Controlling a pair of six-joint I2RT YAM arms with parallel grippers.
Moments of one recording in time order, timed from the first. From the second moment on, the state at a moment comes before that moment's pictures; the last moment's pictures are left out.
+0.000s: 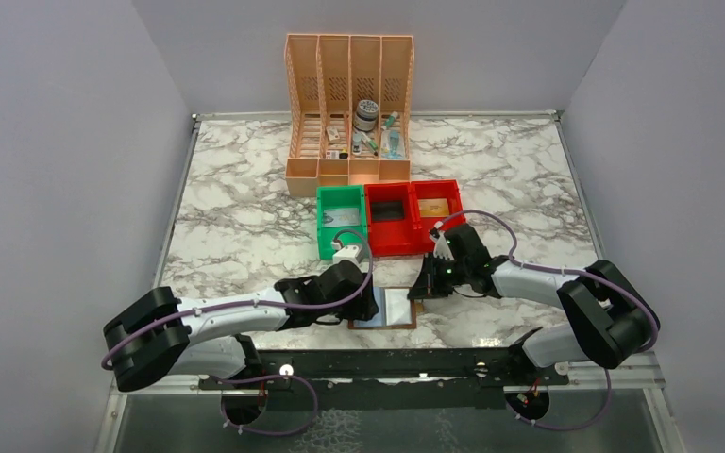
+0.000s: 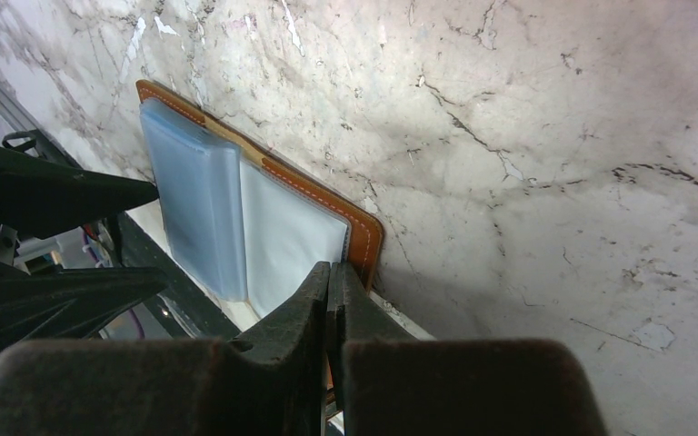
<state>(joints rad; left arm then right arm) -1.07 1.20 0.50 -0.13 -0.11 -0.86 0.57 1.40 0.46 0.04 -0.47 0.64</state>
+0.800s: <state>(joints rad) -1.07 1.26 0.47 0.05 -0.05 -0.89 0.57 1.40 0.45 0.04 -0.48 0.64</state>
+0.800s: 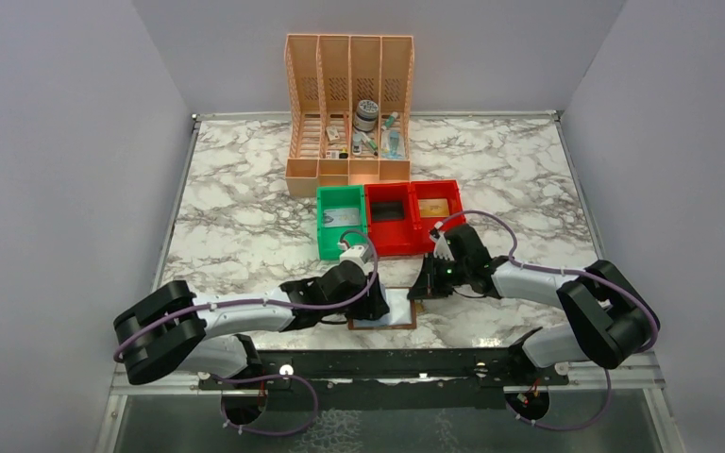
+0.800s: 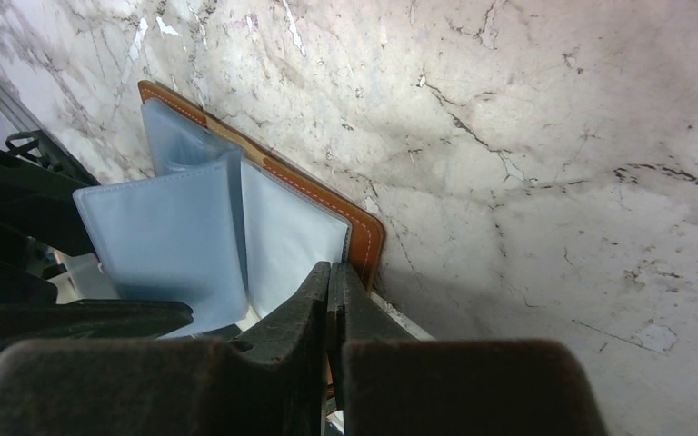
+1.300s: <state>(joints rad) -1.07 1.39 0.51 0.26 0.06 -0.91 0.57 1.40 0.43 0.09 -0.49 0.69</state>
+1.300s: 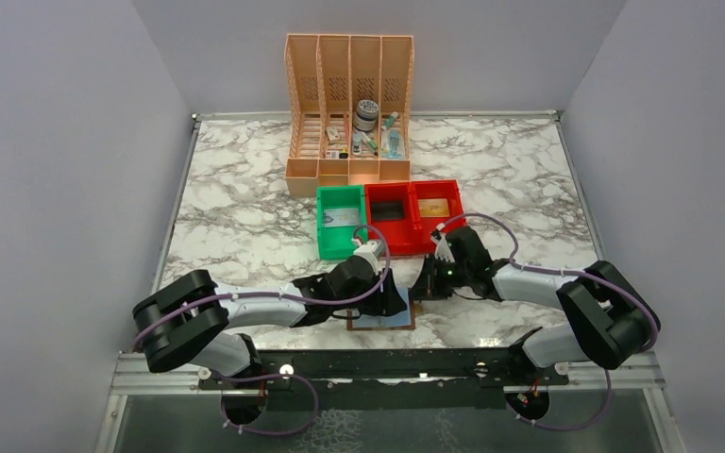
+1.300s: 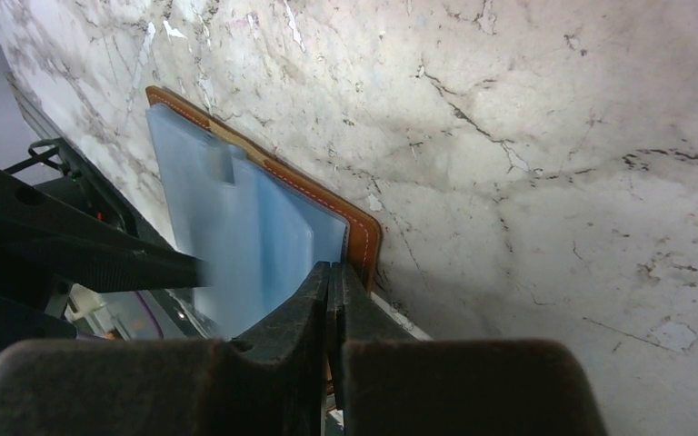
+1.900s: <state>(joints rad) -1.07 1.39 0.50 0.31 0.07 -0.93 0.57 1.14 0.42 -0.05 -0.39 0.73</state>
